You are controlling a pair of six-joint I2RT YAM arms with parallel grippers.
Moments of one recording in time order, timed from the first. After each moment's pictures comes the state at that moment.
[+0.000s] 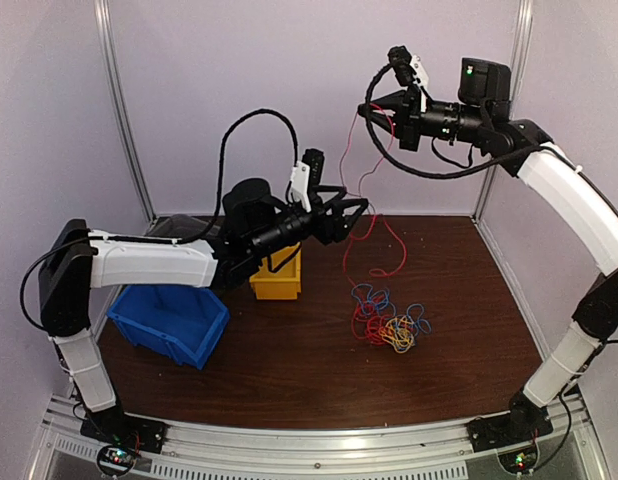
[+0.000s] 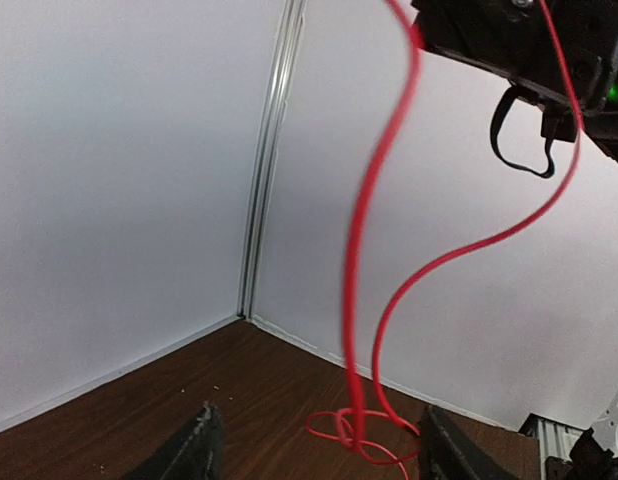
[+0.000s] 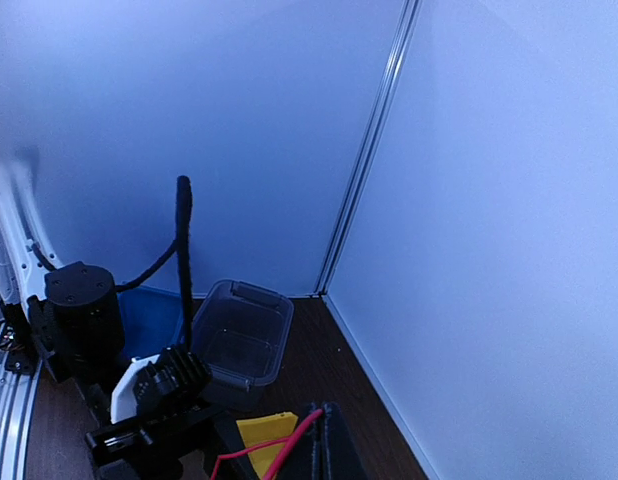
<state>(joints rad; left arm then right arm) -0.93 1.80 1.30 0.68 0.13 -0.20 0.53 1.61 1.91 -0.34 -0.66 -0.31</state>
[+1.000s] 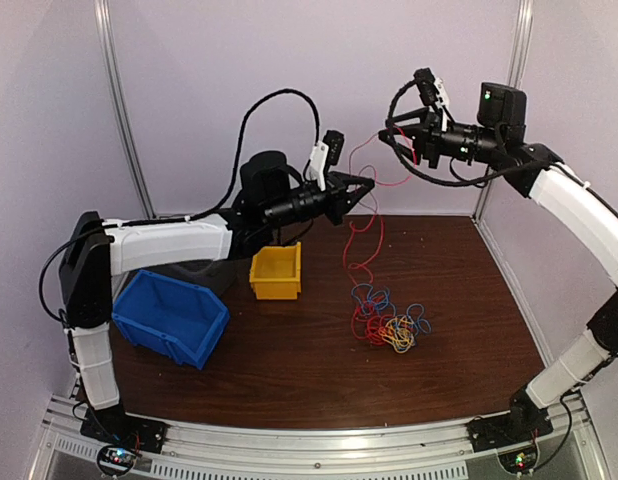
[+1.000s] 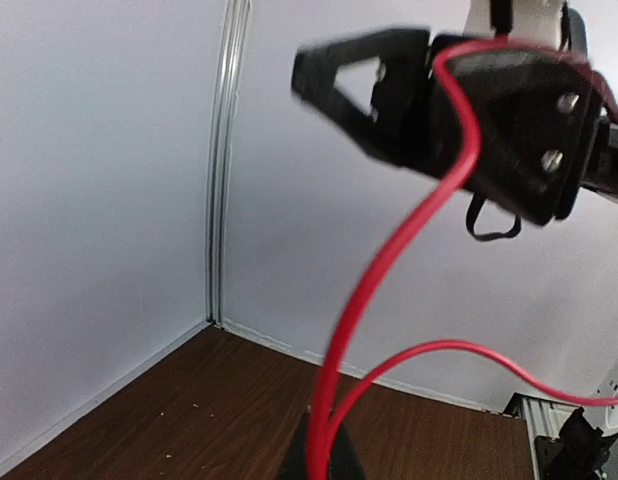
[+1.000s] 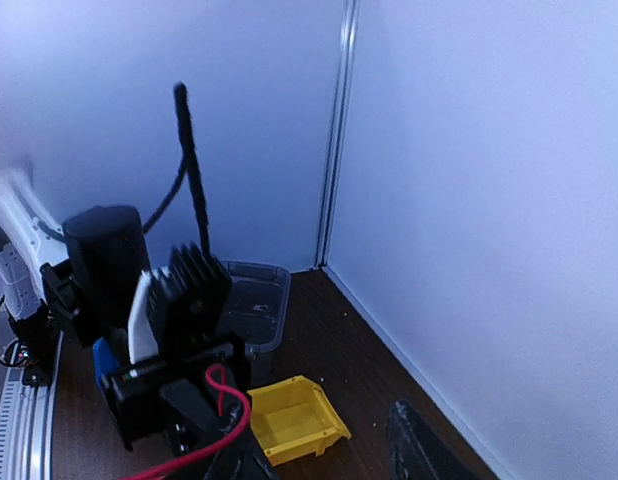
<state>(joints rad) -0.87 1.94 1.56 0.53 0.34 -0.18 0.42 1.50 1.68 -0.23 -0.71 -0.20</state>
